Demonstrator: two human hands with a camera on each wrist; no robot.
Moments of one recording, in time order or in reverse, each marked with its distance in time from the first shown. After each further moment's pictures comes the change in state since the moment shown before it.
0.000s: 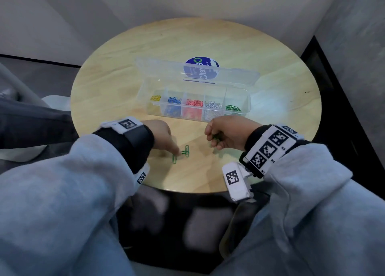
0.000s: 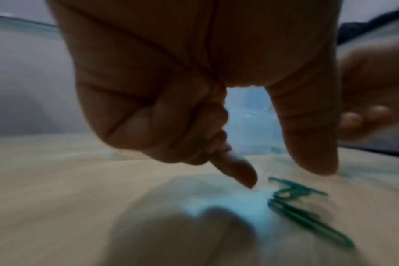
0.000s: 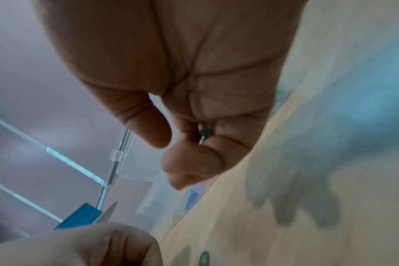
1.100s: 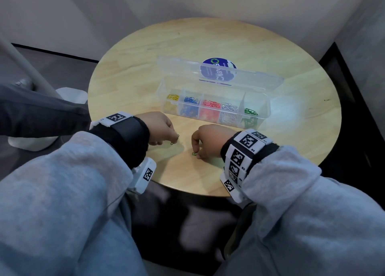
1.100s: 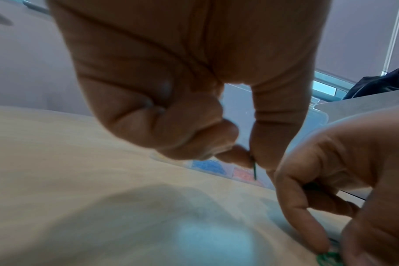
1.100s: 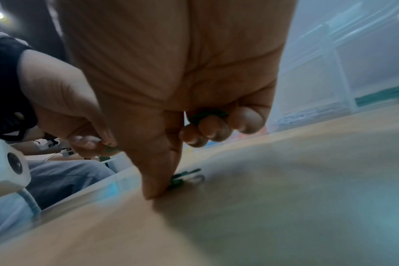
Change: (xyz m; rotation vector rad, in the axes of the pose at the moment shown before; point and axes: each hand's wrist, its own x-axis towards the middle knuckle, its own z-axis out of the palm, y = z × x) left_hand -0.014 -0.034 -0.013 -0.355 0.075 -0.053; right_hand 0.030 -0.013 0.059 -1.190 -0.034 -0.298
